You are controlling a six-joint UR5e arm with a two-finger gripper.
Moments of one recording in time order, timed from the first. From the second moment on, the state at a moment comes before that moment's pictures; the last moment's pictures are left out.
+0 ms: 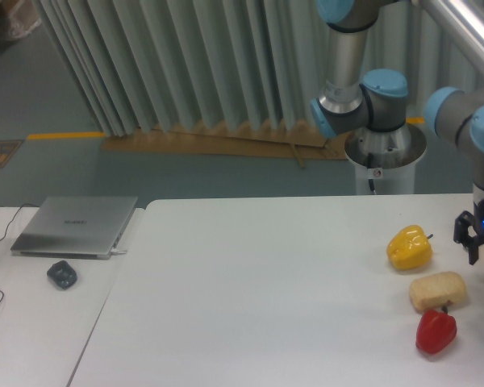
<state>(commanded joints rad) 2.60 -1.96 -1.48 -1.14 1.63 1.11</state>
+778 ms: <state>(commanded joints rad) 2.63 -2.00 -1.48 -1.14 1.59 1.11</state>
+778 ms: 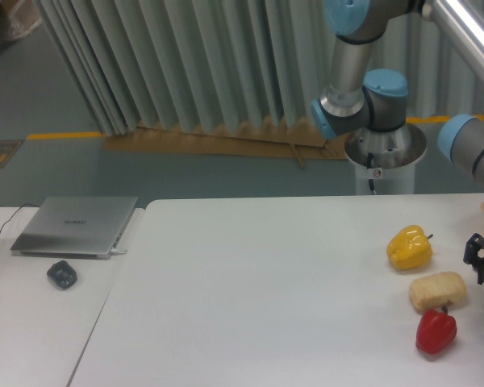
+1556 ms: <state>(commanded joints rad) 2.66 -2.05 -1.43 -1.14 1.58 1.12</state>
